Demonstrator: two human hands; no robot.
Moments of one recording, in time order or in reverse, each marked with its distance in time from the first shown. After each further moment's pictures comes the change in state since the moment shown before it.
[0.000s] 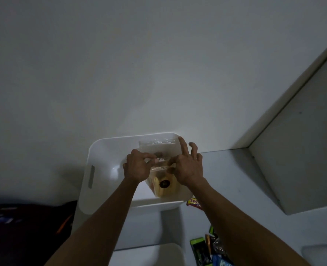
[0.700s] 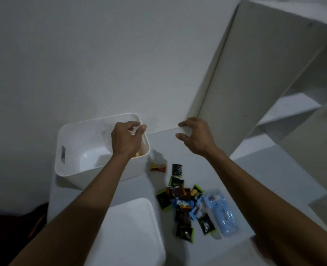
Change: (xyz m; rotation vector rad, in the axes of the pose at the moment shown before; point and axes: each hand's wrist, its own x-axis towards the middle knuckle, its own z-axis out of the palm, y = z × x) left_hand -0.130 0.109 -0.023 -0.264 0.159 0.197; right_hand -0.180 0.069 -0.138 0.288 0.283 0.174
